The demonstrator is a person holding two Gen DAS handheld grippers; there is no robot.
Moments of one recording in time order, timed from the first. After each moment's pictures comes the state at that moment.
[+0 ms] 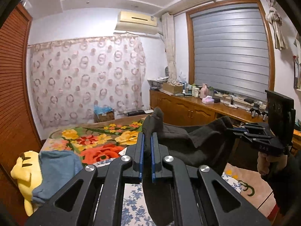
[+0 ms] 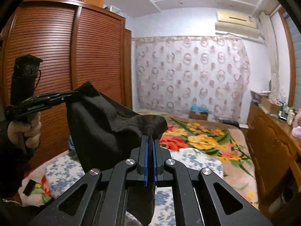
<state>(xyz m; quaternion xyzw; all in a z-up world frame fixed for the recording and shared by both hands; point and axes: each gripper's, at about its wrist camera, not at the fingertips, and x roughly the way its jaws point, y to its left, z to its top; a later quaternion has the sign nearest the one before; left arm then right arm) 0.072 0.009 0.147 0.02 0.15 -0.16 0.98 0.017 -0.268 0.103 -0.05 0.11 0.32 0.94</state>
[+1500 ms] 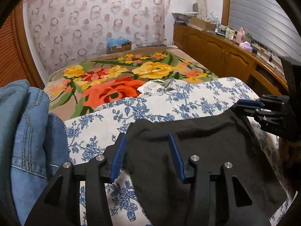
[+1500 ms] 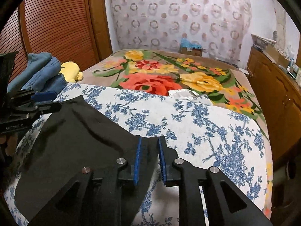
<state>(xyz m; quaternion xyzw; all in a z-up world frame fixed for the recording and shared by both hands) 0.296 0.013 -0.062 0.04 0.39 -0.08 0.92 0.308 -0.185 -0.021 -0.09 0.34 0.25 0.90</state>
